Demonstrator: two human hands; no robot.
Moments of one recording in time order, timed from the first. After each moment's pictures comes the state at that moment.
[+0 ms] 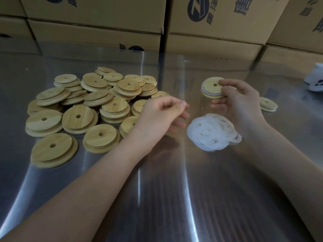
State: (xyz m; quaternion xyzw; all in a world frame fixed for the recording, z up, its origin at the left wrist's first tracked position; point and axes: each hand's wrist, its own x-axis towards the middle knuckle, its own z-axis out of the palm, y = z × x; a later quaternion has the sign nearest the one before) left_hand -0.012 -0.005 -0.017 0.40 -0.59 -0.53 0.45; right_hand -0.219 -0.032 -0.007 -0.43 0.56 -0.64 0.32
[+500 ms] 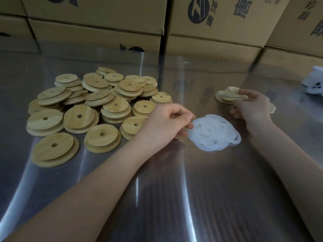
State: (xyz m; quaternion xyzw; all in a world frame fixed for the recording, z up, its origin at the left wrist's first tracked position) left_hand -0.017 -0.003 -0.023 0.40 -0.64 -0.52 0.40; right_hand -0.276 -0.056 -0.029 -0.40 0.73 -0.53 0.17
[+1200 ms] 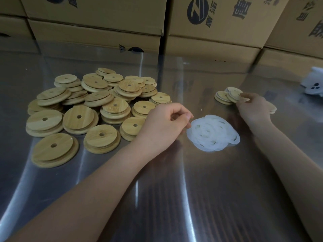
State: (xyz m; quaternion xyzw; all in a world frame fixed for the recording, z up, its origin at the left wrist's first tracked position) left_hand -0.018 -0.002 -0.023 0.42 -0.69 -0.41 0.41; right_hand -0.284 -0.053 -0.026 -0.47 0.79 -0.40 0.05
